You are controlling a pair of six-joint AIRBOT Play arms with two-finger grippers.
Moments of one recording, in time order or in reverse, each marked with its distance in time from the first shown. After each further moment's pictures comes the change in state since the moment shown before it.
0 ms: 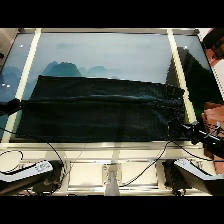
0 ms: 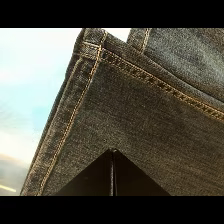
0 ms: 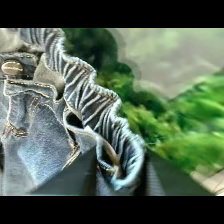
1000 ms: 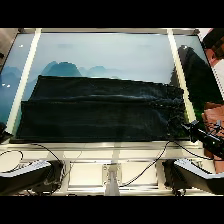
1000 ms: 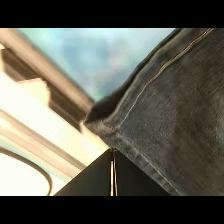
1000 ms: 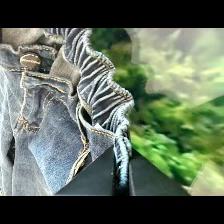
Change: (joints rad) left arm 0.435 0.013 -0.098 0.013 -0.290 -0.043; right arm 0.000 -0.023 -0.001 0.109 0.048 -0.112
